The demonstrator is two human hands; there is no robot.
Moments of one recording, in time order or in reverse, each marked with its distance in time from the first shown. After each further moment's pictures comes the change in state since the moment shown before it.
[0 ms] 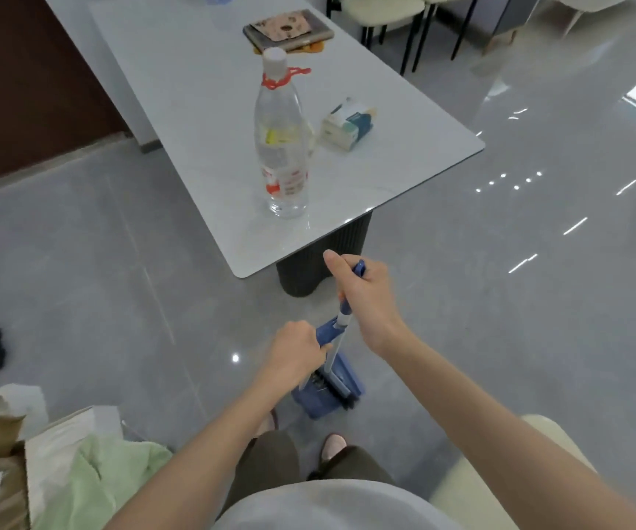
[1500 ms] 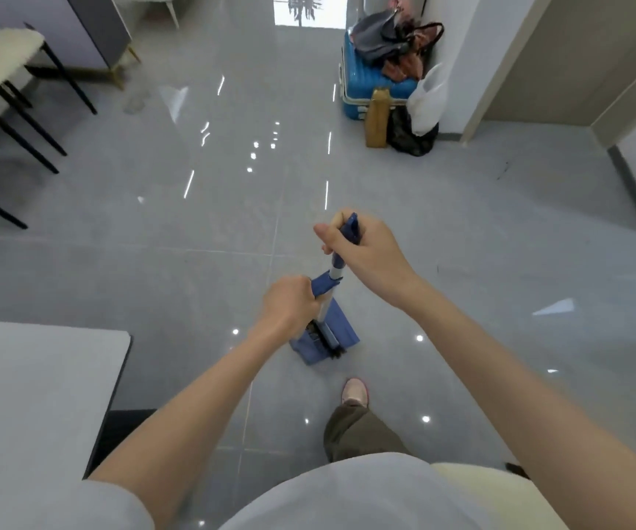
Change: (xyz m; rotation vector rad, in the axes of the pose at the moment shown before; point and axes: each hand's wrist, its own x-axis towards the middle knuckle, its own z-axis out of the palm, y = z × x) left_hand 0.286 0.637 0.063 0.343 -0.200 0.844; right_hand 0.205 -0.030 -0.597 -0.136 0.753 0.011
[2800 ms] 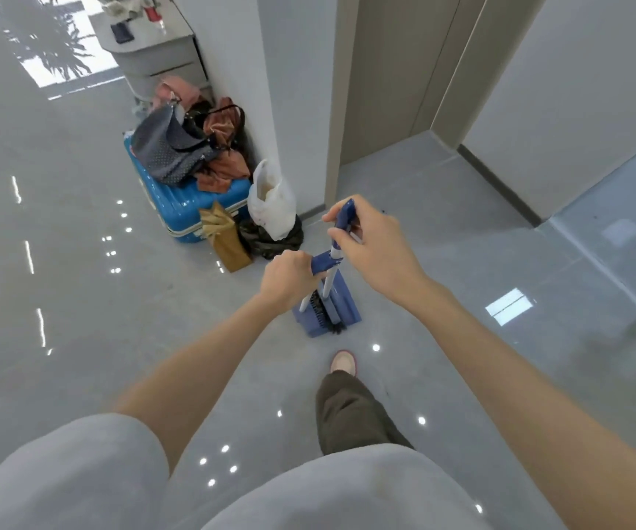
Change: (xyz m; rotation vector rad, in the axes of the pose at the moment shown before) left_hand 0.736 0.451 -0.066 0.269 -0.185 0.623; right_hand 0.587 0.109 -0.473 -0.261 0.559 0.139
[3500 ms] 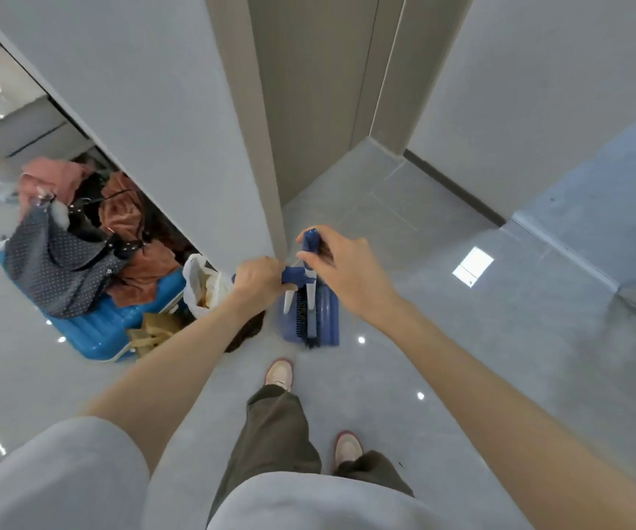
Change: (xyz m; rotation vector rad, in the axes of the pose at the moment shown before) left_hand 0.423 0.028 -0.054 0.324 -0.263 0.199; right_hand 0.346 0.125 -0.066 -0.003 0.098 0.273
